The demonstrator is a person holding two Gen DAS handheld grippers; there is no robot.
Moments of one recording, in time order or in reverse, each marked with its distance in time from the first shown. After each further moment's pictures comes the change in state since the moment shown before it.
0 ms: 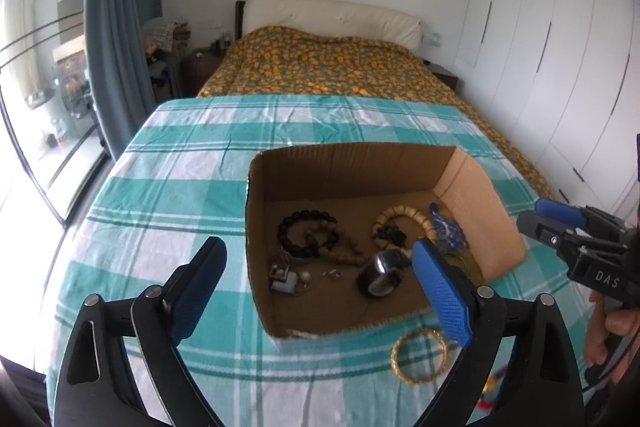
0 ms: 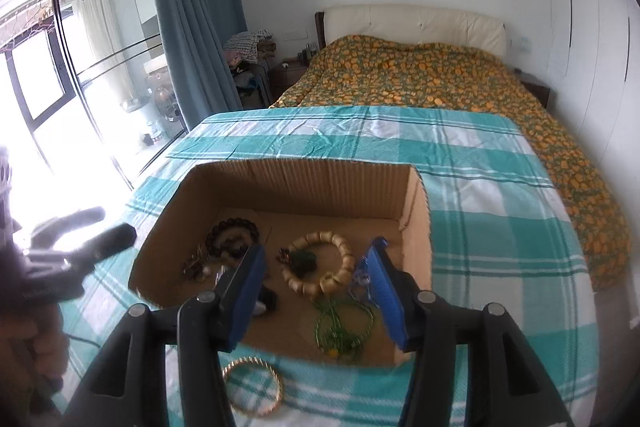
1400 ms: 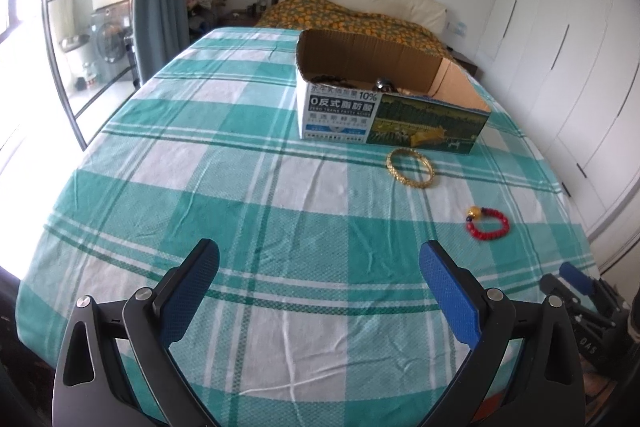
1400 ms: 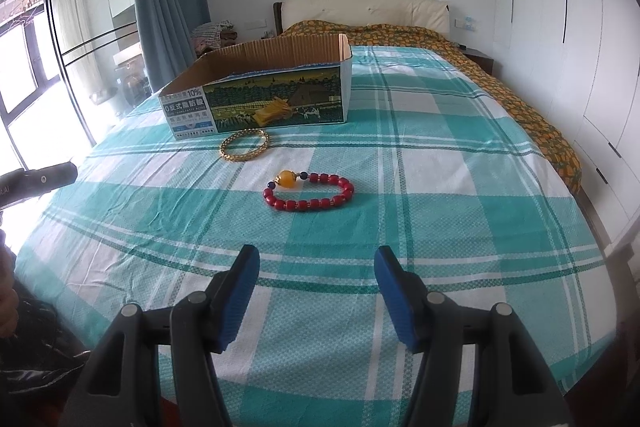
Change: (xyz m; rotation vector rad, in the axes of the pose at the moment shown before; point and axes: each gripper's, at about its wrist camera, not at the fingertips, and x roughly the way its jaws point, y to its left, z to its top) left arm -0.097 -0.001 -0.170 -0.128 0.096 0.061; right arm -0.117 0.022 -0.223 0.094 0.039 -0.133
